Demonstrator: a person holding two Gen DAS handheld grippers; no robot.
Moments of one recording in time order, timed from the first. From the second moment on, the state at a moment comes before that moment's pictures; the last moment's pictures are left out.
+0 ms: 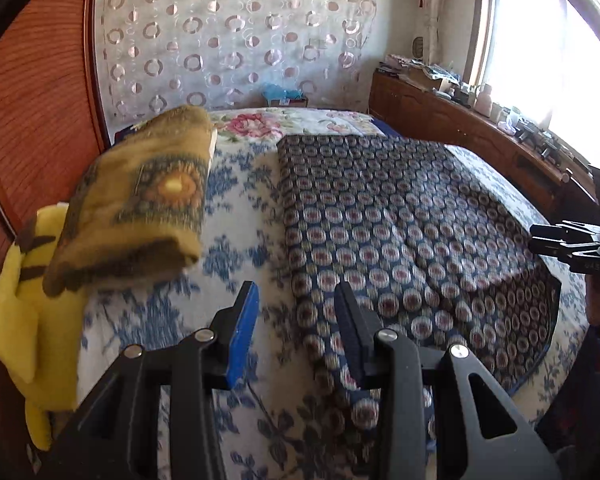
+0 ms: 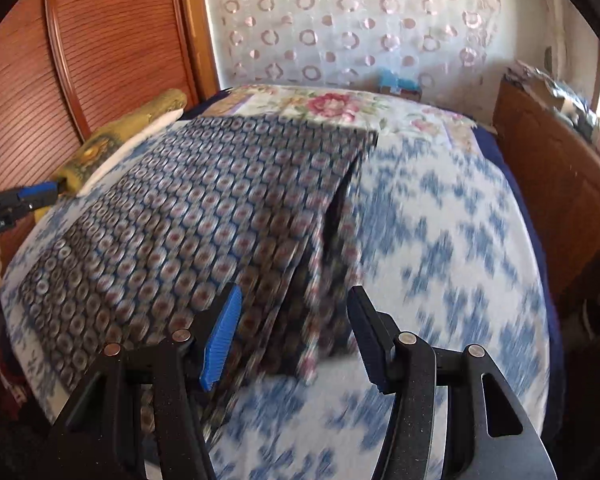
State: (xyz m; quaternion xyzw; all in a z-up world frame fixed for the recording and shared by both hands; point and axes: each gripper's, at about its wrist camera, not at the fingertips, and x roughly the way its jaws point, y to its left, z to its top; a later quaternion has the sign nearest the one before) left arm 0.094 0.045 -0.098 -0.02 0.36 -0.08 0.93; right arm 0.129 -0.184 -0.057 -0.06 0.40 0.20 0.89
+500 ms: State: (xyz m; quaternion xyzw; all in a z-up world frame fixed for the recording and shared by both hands) left arm 0.069 0.045 -0.118 -0.03 0.39 -0.09 0.92; right arm 0.078 -0.172 -0.079 -0.02 0.41 0.21 0.89
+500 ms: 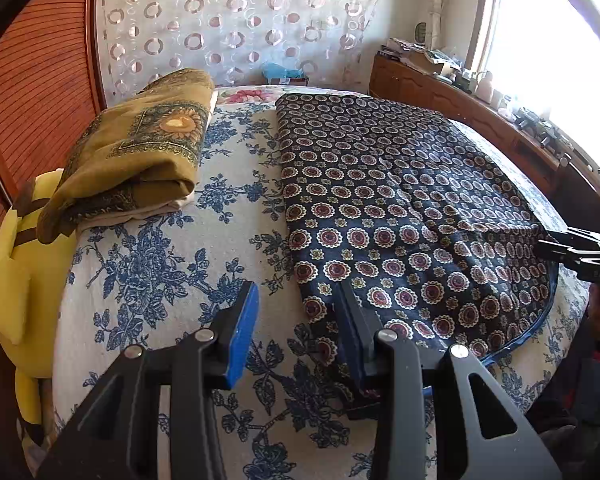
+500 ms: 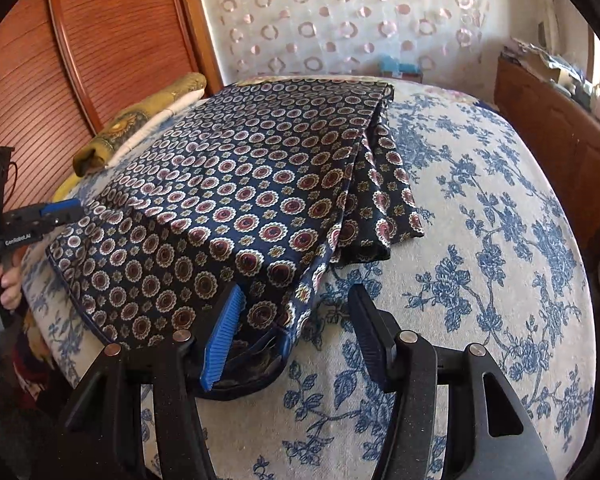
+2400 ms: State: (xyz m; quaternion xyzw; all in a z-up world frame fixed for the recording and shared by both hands) left arm 0.027 0.010 -0.075 -0.03 0.34 -0.18 0.92; right arm 0.056 -0.177 -0.051 -0.03 0.35 0.24 0.91
